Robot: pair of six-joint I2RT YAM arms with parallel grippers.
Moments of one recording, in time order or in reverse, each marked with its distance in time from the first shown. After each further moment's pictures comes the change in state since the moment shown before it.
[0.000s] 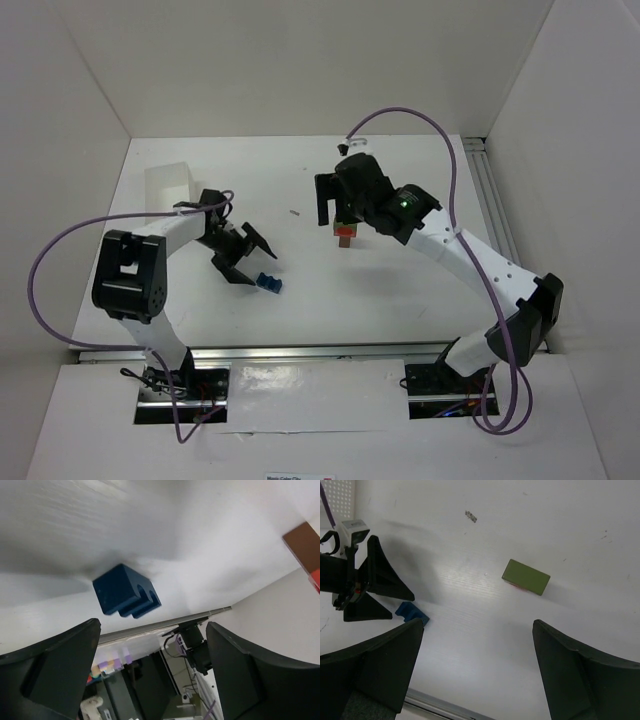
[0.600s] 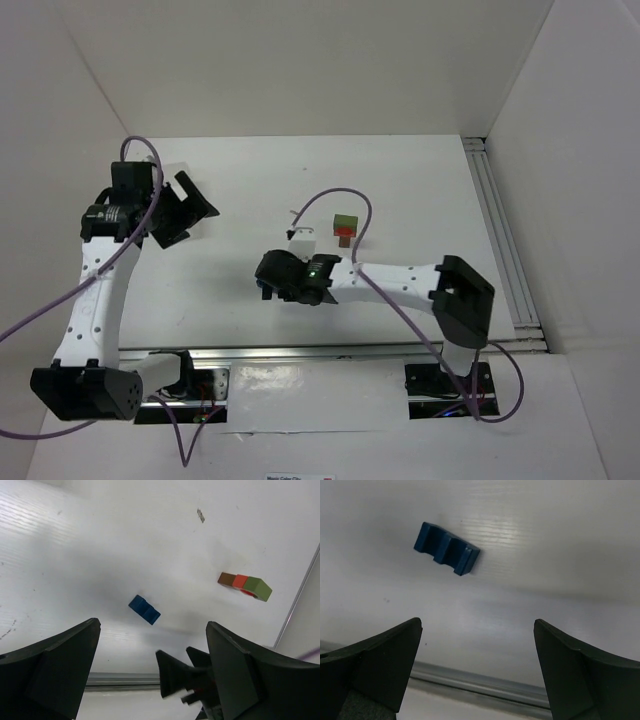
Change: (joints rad) left arm 0.162 -0.591 0.229 -0.214 -0.374 0.288; right arm 0.433 0.252 -0.213 0.124 0.171 0.631
